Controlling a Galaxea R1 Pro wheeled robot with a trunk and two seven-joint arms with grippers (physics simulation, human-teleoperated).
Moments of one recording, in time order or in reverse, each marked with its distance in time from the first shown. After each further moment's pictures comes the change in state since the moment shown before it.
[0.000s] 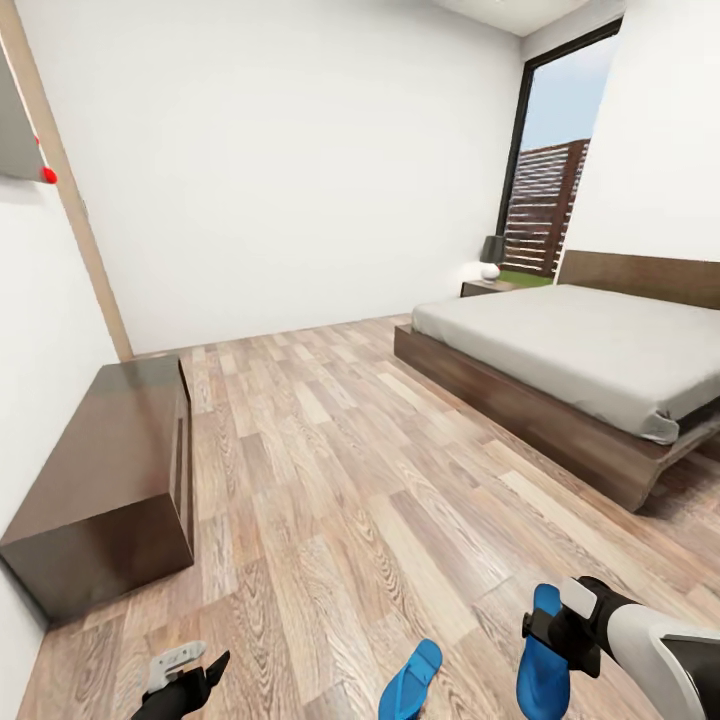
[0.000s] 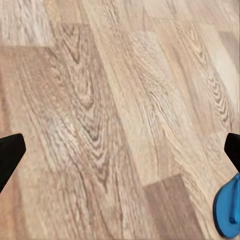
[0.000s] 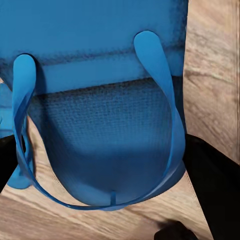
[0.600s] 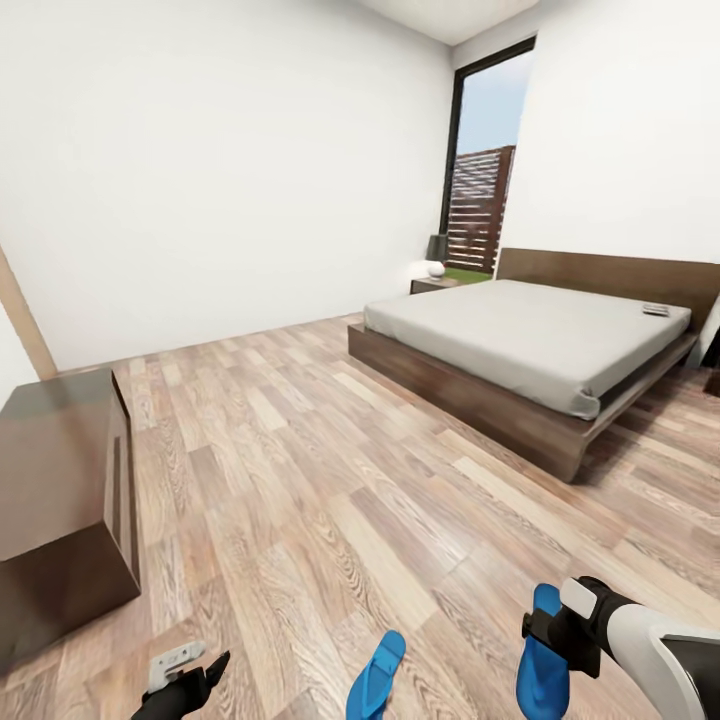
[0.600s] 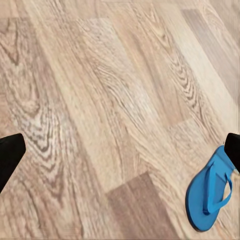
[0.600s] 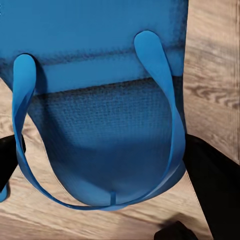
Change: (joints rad) left arm 0.000 0.000 0.000 0.000 0.000 0.000 0.000; right arm 0.000 0.000 0.000 0.000 0.000 0.000 0.000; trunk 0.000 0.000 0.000
